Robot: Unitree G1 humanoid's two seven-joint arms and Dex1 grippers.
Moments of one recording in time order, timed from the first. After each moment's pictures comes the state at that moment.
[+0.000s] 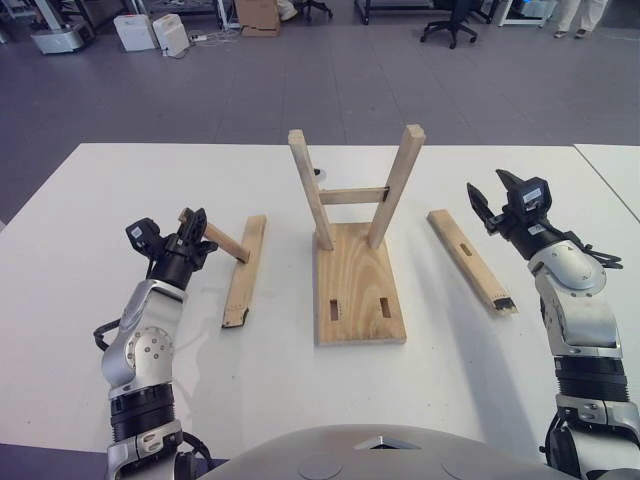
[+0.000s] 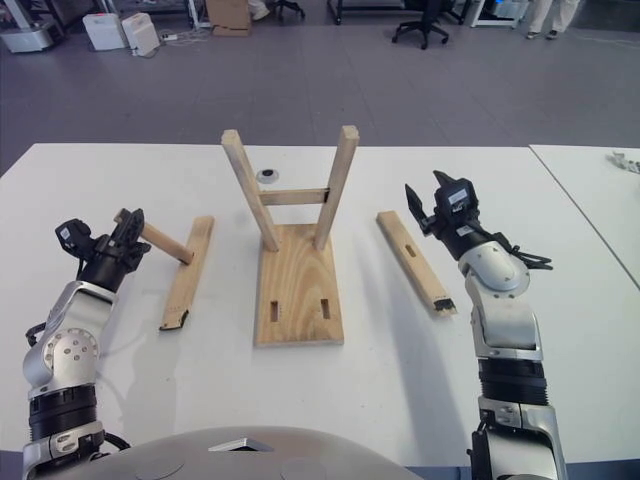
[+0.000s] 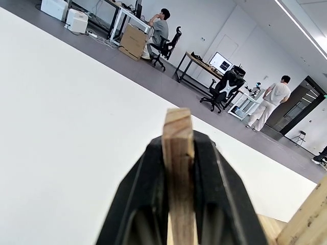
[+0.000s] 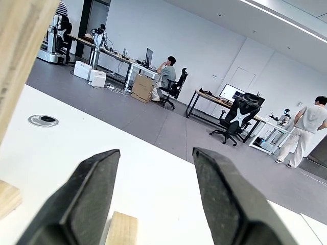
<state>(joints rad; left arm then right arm) -0.03 0.22 0.38 -0.11 -0.75 0.38 -0.22 -0.16 -0.47 -0.17 -0.03 0.12 0.08 0.40</state>
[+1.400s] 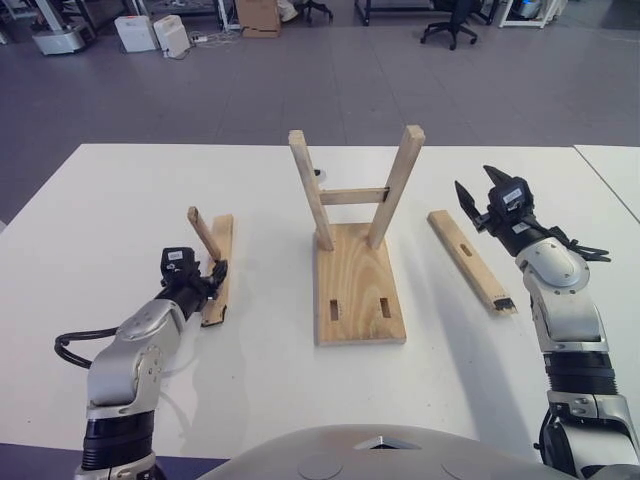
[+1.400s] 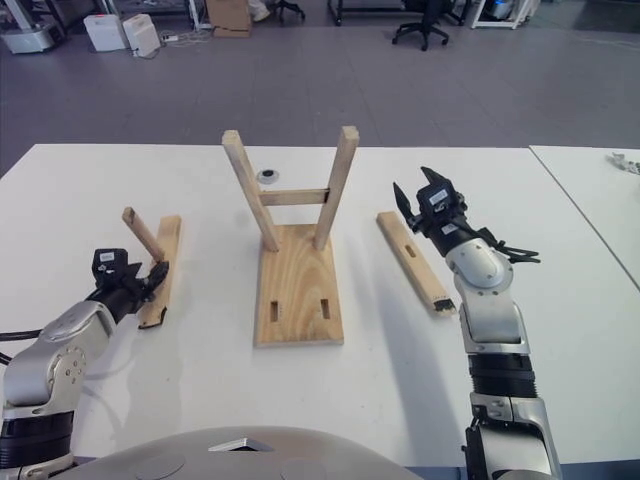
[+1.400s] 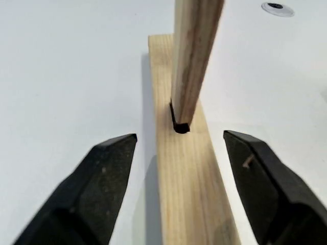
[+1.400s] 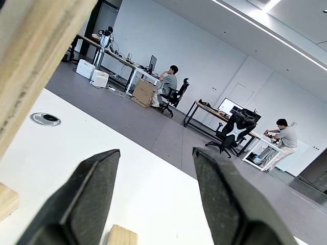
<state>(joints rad) 0.11 0.35 0.21 -0.35 -0.43 0.81 -0.08 -0.18 -0.46 -0.11 -0.01 0.03 0.01 0.37</state>
